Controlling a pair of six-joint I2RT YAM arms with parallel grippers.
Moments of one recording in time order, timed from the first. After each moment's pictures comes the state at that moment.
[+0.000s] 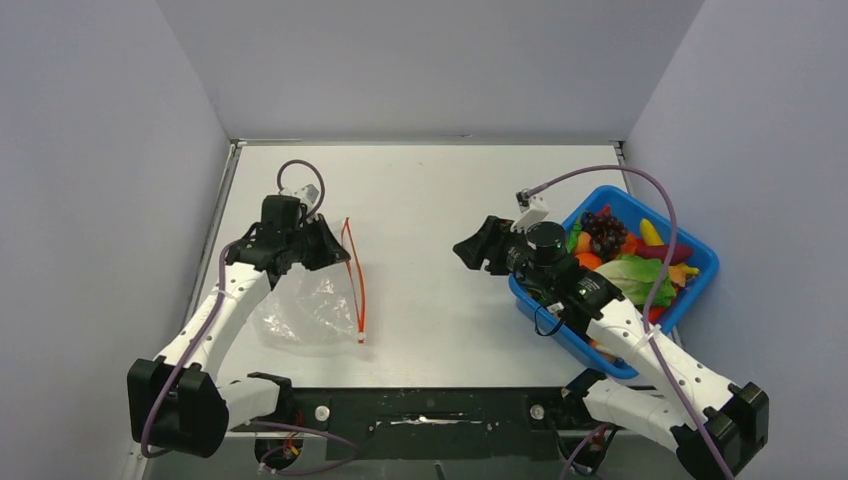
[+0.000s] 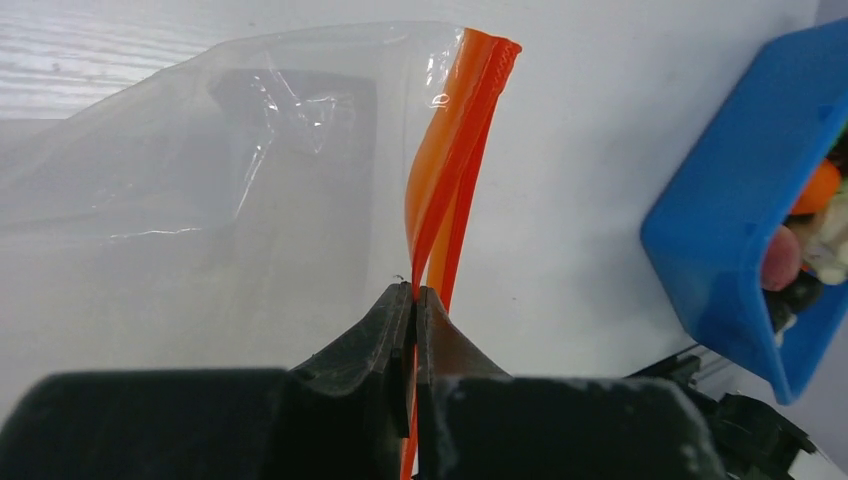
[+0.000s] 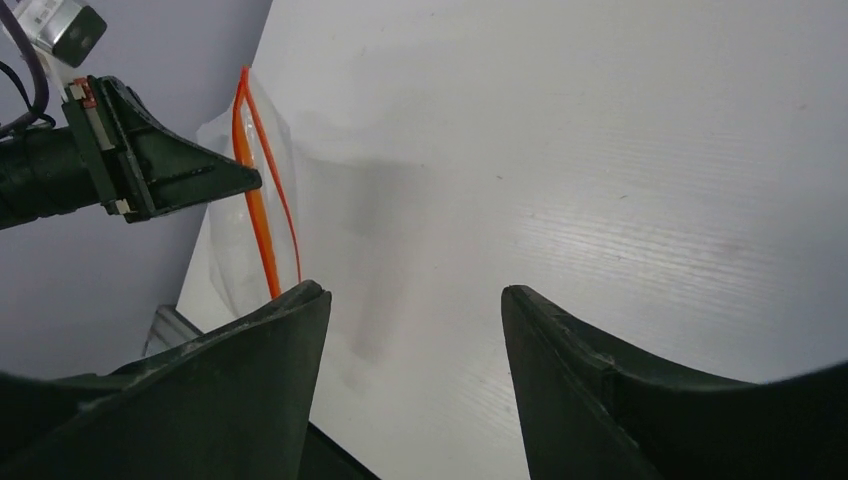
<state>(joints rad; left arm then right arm) -0.21 1.19 0.91 -0.54 0.27 -0.55 0.61 0.95 0.80 -0.22 -0.03 0.66</state>
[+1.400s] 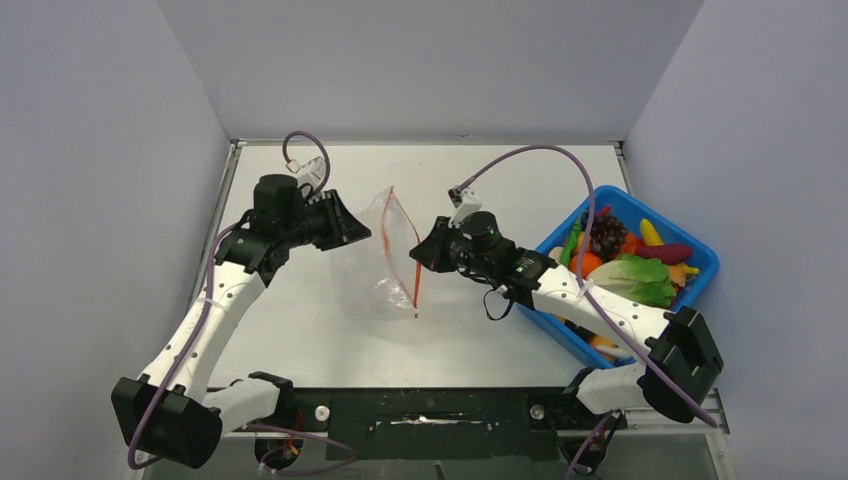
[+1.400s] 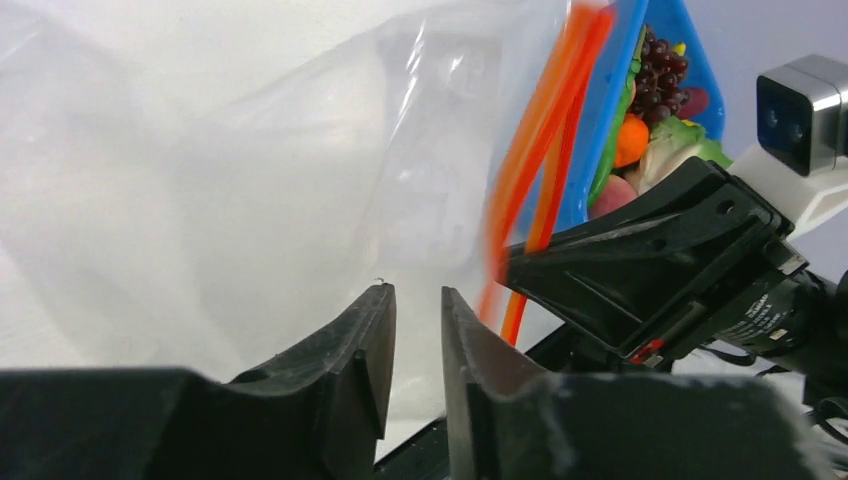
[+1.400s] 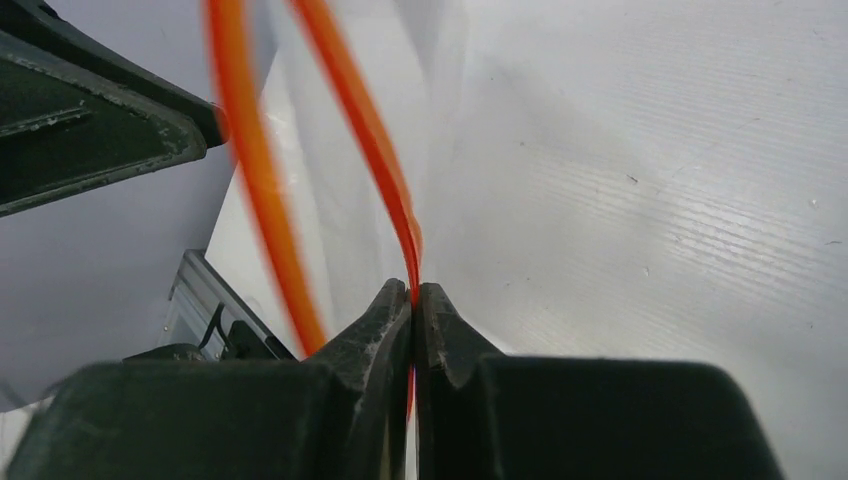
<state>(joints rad) -0.30 1.14 1.07 -0.50 0.44 -0.61 0.82 1.34 0.96 -0.05 -0.05 0.70</state>
